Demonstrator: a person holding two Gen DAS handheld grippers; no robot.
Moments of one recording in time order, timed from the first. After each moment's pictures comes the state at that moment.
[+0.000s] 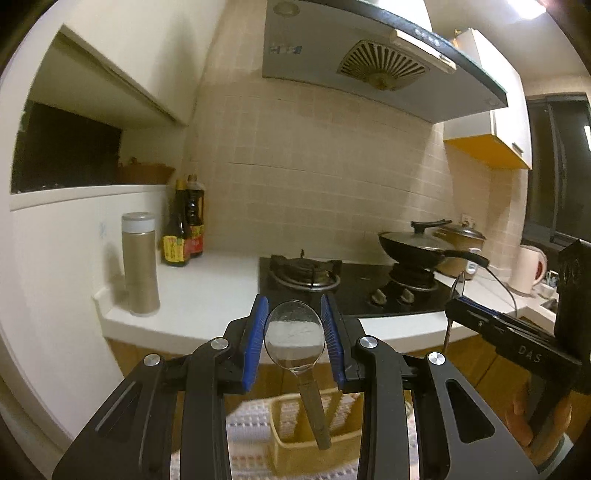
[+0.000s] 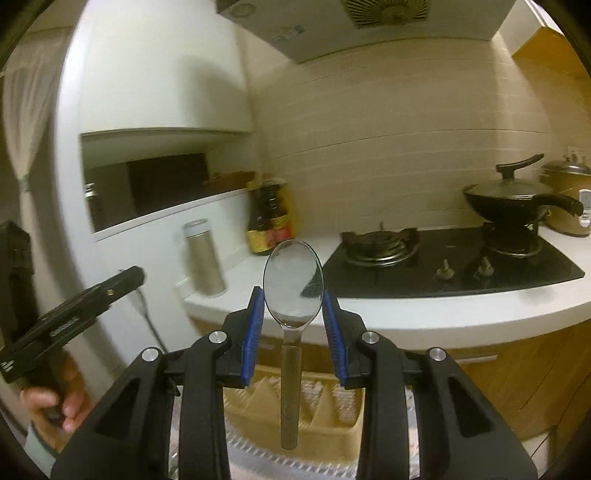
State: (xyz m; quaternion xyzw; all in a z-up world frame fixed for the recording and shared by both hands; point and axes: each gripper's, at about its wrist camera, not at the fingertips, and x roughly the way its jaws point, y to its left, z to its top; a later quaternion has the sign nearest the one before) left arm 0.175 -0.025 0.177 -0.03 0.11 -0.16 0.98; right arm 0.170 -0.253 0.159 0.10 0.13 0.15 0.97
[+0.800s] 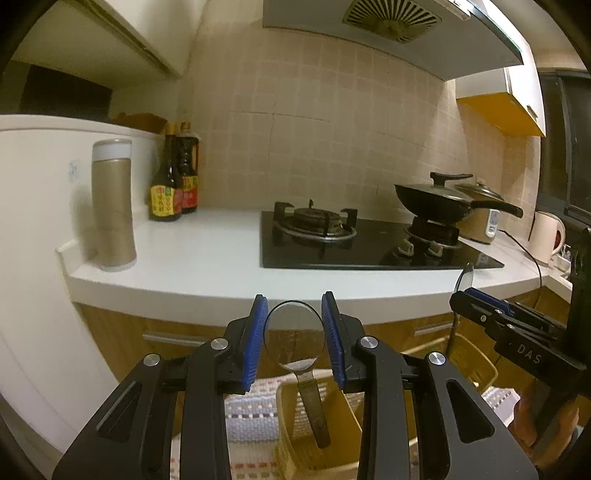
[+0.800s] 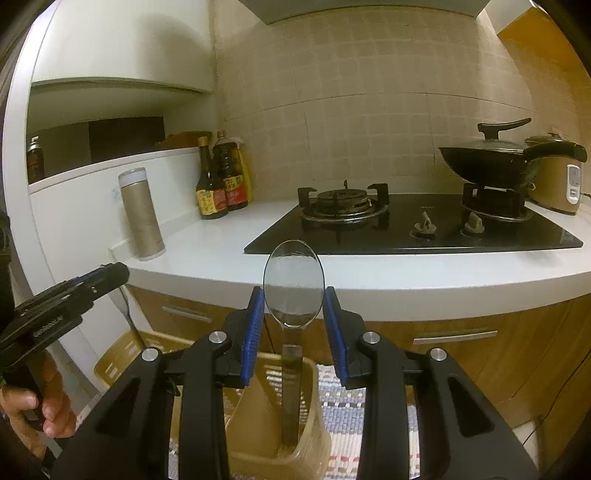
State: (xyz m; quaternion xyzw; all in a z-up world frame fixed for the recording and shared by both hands) left arm 0.248 -0.037 0.080 -0.02 0.17 -0.16 0.97; right arm 0.232 -0.251 0.064 0.07 0.18 0.10 0.98
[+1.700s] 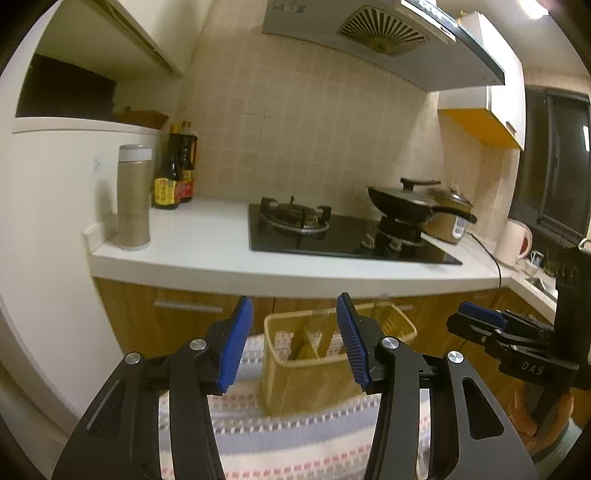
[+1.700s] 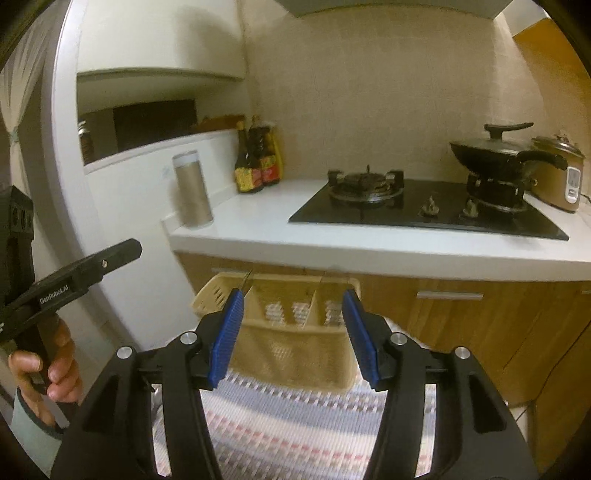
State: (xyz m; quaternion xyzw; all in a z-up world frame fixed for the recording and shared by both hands) left arm 0.145 0.003 0.119 -0.04 0.20 -0.20 0.96; right arm 0.120 -0.237 0.101 0.06 0.24 0.14 0.96
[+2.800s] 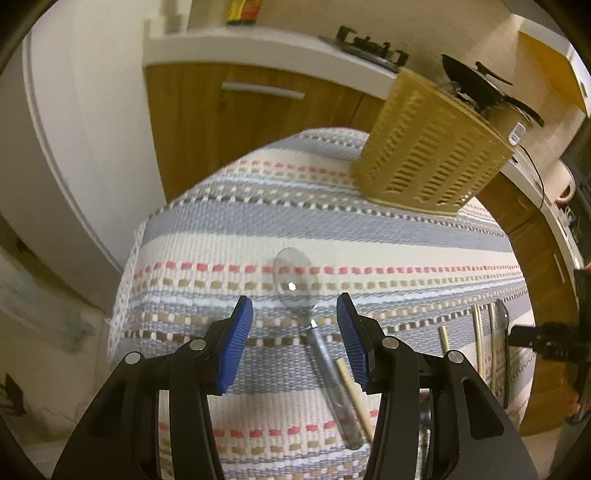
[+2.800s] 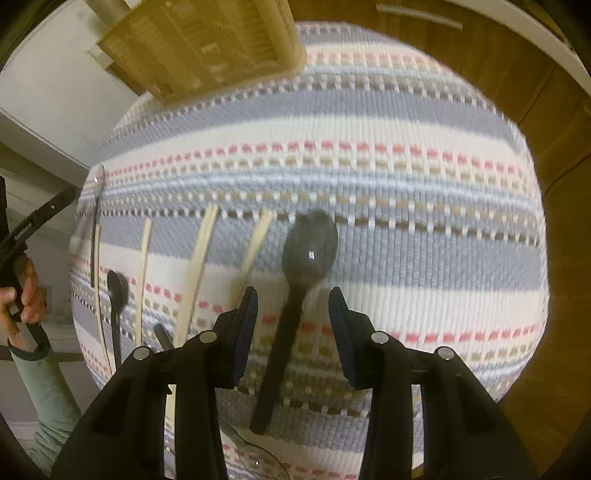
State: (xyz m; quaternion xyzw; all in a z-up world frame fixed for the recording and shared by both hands) left arm 0.144 0.098 -0.042 -0.06 0.49 -0.14 0.86; right arm 0.060 -0.266 -0.068 0.09 0.62 0.09 0.78
